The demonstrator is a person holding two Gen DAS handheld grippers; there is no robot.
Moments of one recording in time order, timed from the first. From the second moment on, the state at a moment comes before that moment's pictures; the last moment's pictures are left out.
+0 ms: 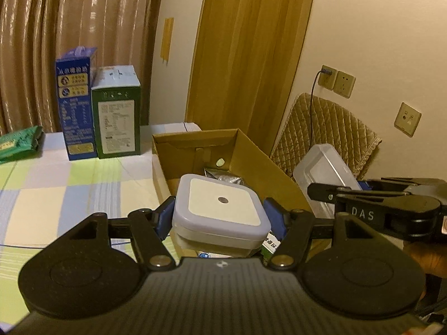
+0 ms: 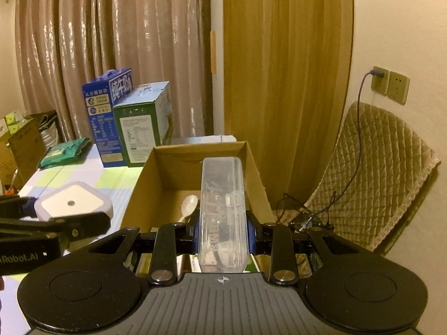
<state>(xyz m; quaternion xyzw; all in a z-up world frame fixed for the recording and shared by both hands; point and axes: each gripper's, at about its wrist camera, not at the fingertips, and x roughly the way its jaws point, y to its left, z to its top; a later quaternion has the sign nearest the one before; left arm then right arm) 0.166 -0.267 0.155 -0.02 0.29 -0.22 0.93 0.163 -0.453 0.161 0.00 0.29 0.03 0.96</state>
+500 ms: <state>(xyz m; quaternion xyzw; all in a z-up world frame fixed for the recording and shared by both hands) 0.209 -0.289 0.127 -0.06 0.31 -0.23 0.92 0.193 -0.474 0.141 0.02 0.31 0.02 0.95</state>
